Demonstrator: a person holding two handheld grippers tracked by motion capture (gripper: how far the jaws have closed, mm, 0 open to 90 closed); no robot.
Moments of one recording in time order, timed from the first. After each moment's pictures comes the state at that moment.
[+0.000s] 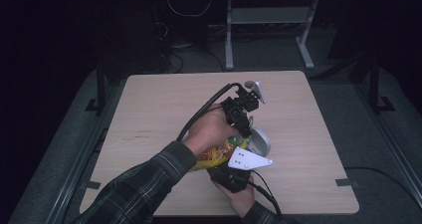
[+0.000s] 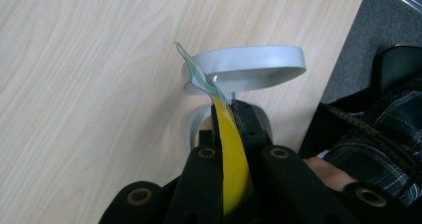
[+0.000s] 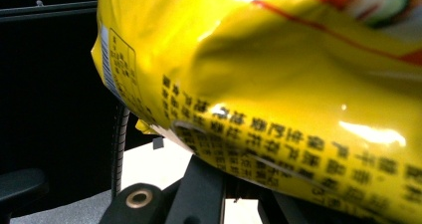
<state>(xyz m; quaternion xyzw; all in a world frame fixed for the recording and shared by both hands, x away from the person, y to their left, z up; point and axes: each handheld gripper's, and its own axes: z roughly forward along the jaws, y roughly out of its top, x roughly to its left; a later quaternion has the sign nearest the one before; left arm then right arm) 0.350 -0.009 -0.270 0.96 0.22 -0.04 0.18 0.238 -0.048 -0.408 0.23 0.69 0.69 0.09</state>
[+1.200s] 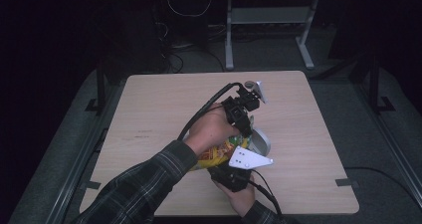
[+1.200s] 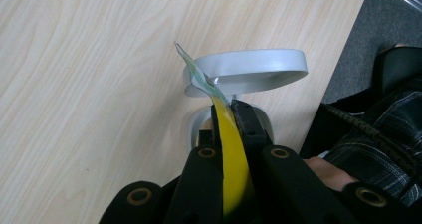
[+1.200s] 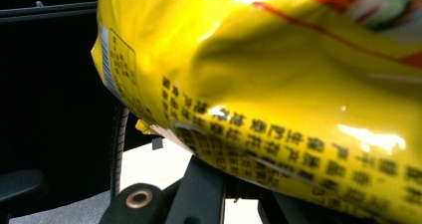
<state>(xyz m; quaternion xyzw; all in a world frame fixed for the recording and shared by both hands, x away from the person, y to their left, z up) 0.352 -0.010 -0.269 0.96 0.22 -0.04 0.18 0.240 -0.049 -0.408 0.23 0.69 0.69 0.09</state>
